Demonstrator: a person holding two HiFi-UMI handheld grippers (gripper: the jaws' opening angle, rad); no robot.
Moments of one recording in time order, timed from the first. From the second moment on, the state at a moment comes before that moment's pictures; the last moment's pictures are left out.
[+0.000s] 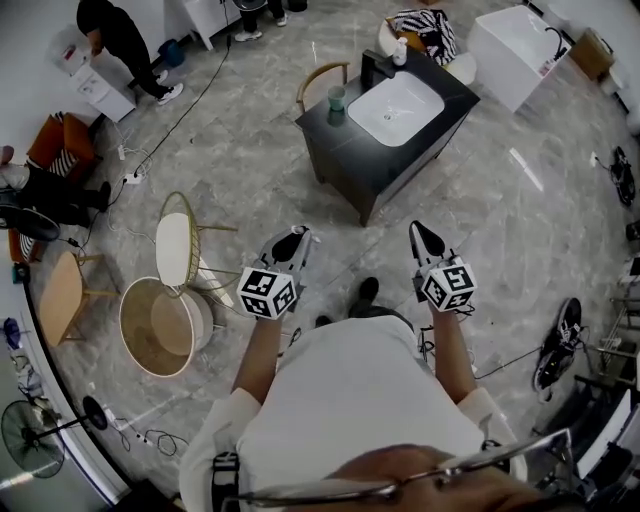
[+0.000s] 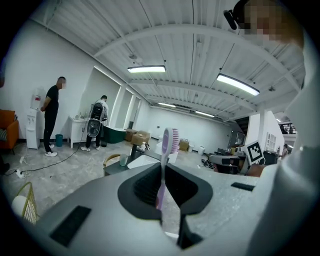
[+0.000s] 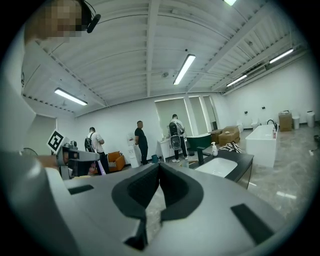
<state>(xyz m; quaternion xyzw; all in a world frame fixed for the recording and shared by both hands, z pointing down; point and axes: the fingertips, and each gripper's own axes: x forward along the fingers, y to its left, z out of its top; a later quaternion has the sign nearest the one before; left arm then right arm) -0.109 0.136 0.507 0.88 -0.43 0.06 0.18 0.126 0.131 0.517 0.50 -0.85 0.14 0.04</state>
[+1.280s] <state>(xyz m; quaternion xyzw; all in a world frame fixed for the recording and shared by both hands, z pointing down) -0.063 -0.097 0.529 0.87 -0.44 0.06 0.20 0.165 -0.109 0.534 0.51 -0.85 0.16 0.05</state>
